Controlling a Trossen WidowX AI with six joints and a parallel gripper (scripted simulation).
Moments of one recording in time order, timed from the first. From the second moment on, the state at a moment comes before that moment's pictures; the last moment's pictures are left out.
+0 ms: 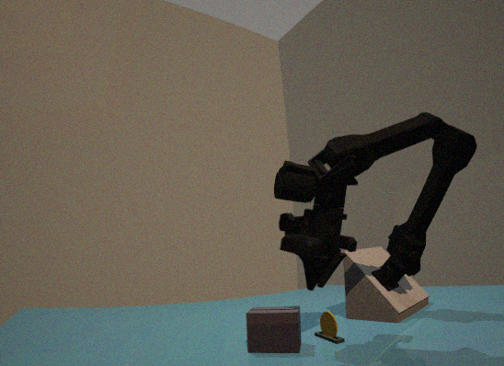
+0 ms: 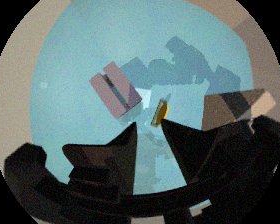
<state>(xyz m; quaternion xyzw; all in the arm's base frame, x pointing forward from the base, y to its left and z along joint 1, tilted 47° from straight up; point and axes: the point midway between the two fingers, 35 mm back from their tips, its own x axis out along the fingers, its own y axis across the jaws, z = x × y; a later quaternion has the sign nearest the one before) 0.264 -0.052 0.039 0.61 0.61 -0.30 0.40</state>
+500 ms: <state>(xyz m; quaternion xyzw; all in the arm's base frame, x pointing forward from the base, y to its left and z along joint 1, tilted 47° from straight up) 0.222 -0.055 0.019 0.70 0.59 -0.36 0.16</state>
